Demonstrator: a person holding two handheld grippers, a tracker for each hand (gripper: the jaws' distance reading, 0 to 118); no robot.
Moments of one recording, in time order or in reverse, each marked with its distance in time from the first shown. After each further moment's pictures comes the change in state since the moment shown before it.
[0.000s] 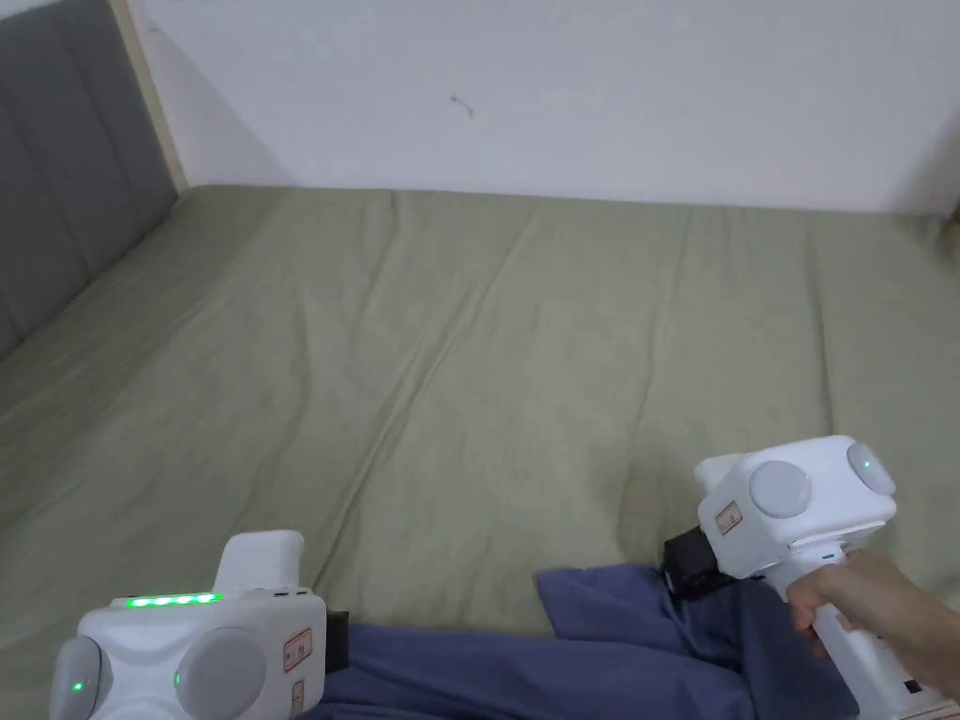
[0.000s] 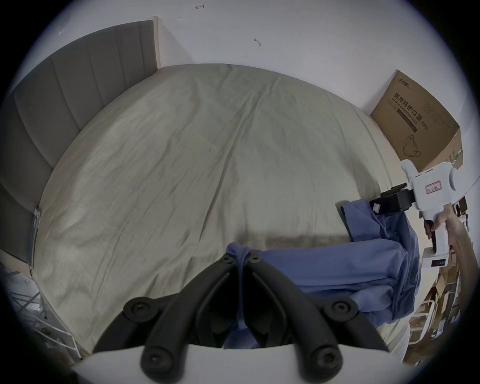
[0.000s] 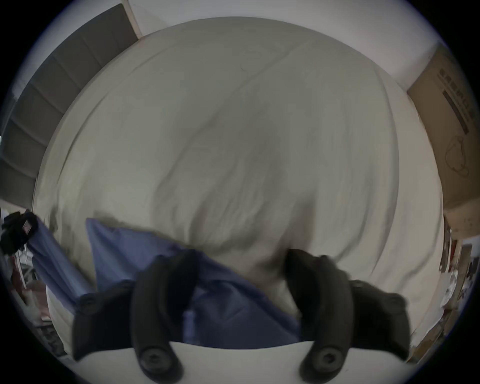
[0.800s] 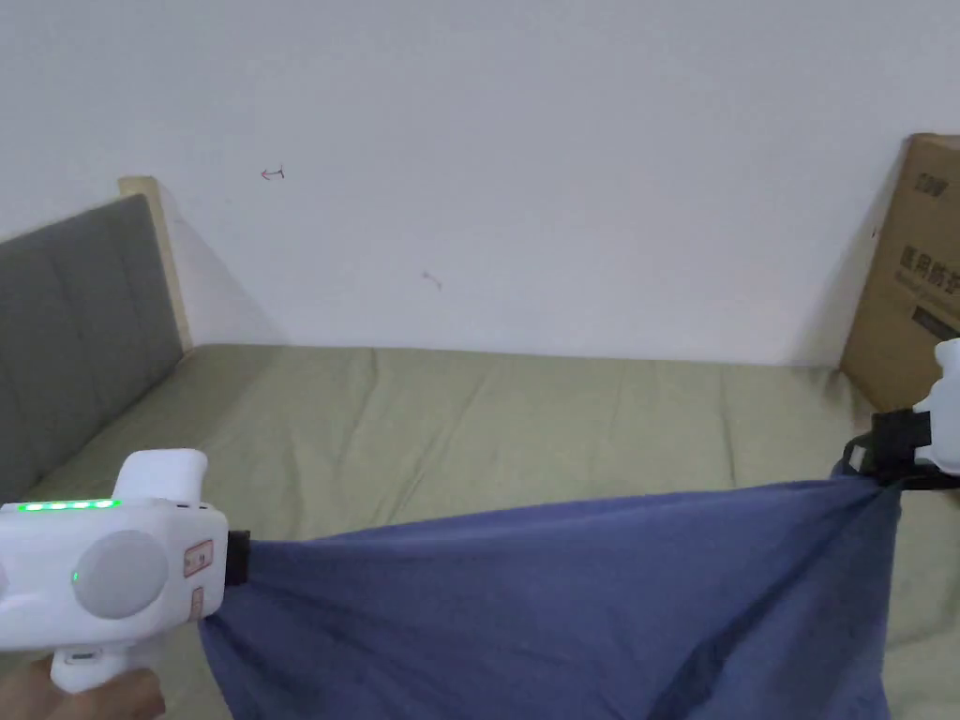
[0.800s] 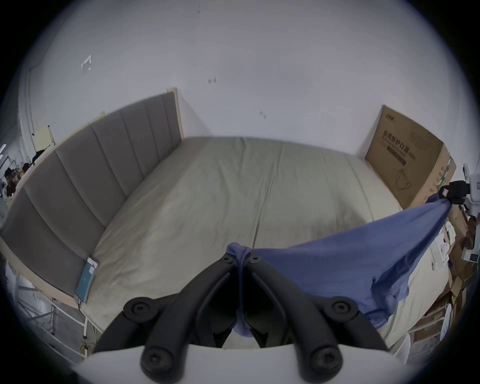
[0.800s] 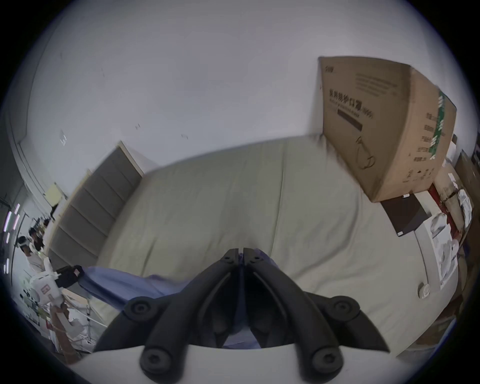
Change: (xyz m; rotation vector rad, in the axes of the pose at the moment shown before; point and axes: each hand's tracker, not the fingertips) left arm -0.015 0.054 0.173 0.345 0.093 -0.064; right arm 0.096 -0.114 0.331 0.622 0.061 -0.400
